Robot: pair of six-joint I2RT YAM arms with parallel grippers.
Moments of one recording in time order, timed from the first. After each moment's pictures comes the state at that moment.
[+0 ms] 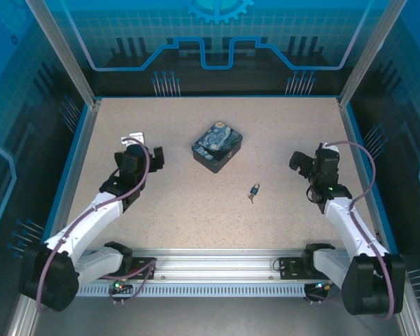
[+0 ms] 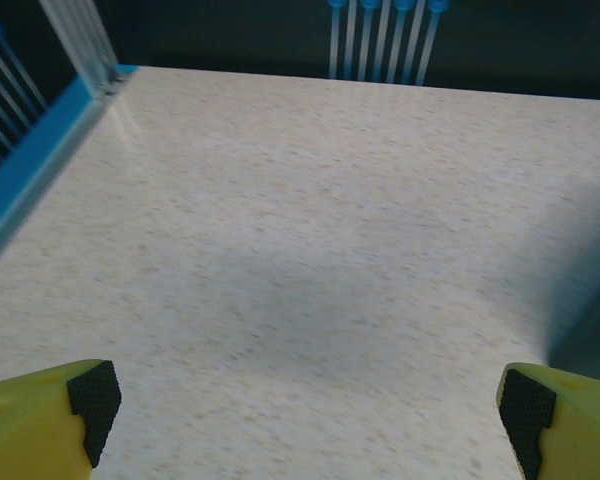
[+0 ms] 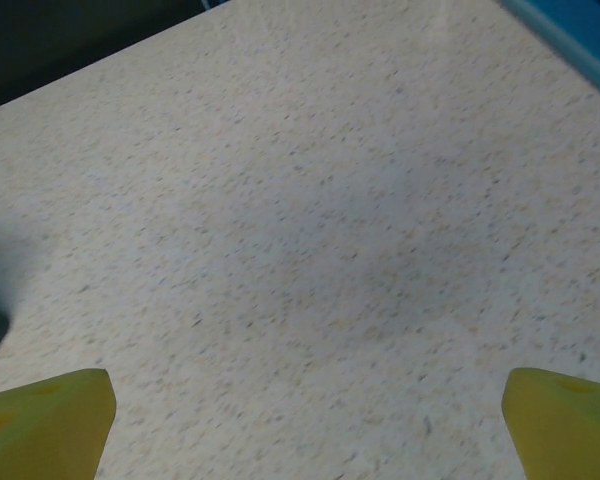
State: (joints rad) left arm -0.28 1.07 0.66 -0.11 -0.47 -0.24; right arm -0.01 1.03 0.57 -0.14 0.19 0.38
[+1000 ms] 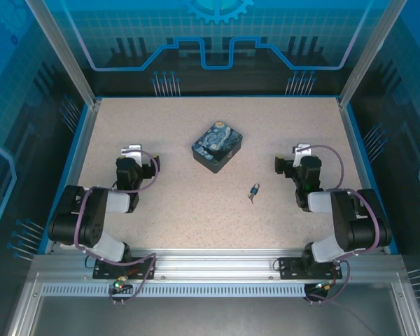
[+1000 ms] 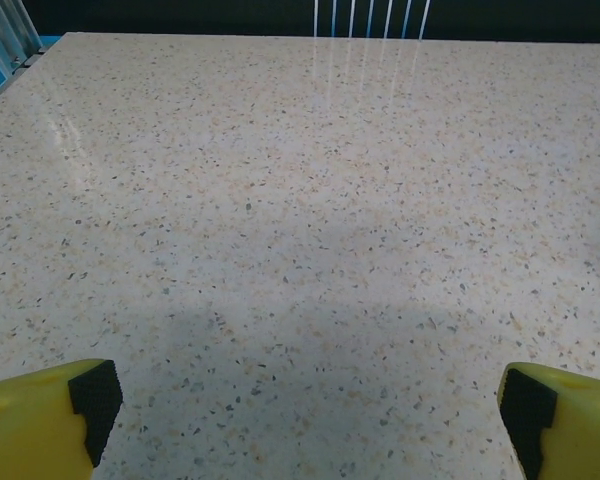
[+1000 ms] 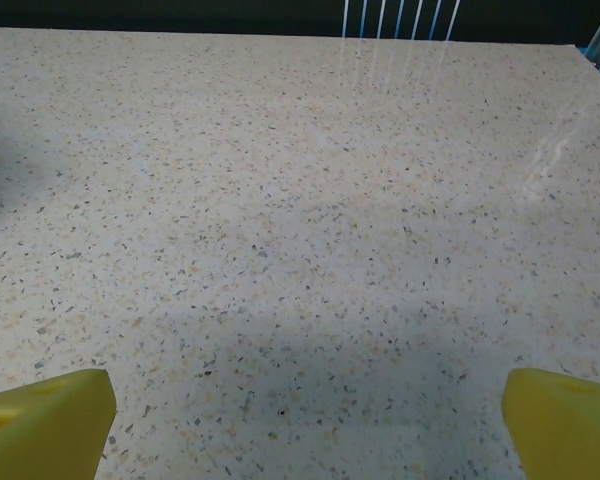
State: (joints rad) left arm -0.02 1.54 0.37 0.79 -0.11 -0.07; right arm 0.05 1.50 0.39 0.69 0.10 0.00
